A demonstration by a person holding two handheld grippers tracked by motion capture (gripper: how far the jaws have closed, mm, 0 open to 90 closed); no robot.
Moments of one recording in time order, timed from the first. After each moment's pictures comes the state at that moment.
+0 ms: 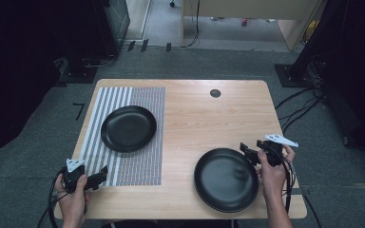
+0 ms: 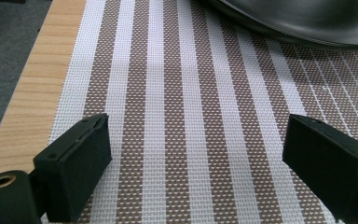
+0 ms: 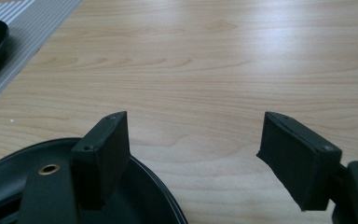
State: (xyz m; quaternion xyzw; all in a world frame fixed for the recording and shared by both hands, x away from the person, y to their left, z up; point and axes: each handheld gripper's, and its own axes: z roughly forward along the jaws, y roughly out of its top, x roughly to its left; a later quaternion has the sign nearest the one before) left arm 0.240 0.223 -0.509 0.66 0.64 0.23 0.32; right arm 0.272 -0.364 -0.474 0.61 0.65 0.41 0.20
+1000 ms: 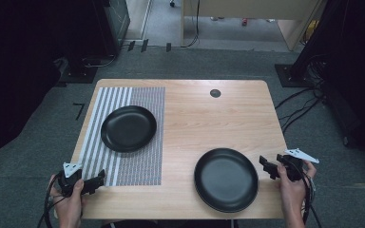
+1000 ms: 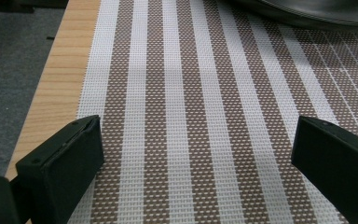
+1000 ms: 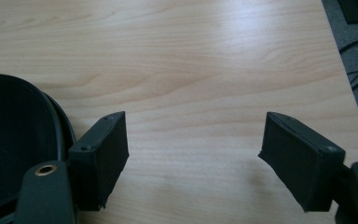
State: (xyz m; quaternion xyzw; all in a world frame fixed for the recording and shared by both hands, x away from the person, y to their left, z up) left arm 0.229 0.233 -0.515 0.67 0.63 0.25 0.32; right arm 0.233 -0.422 -0.502 0.65 0.63 0.37 0.21
